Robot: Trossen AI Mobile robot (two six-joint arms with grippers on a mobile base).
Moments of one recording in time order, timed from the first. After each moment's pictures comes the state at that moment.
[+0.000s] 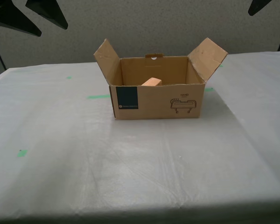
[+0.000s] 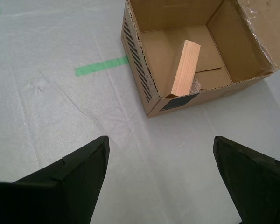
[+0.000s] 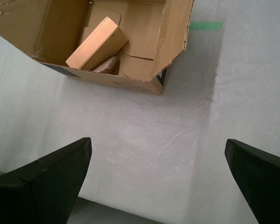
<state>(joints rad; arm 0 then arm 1) 0.36 0.98 0.96 -0.99 -0.17 0.26 -0.56 1.00 0.86 -0.71 0.04 -0.30</state>
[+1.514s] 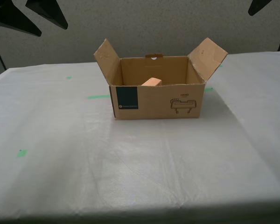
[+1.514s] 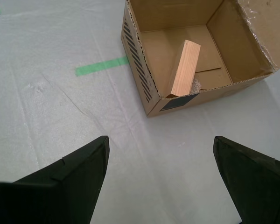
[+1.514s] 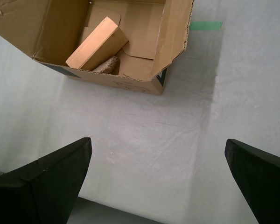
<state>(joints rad) 0.36 0.98 0.96 -0.99 -0.17 0.26 -0.56 1.00 0.86 -0.71 0.04 -0.30</state>
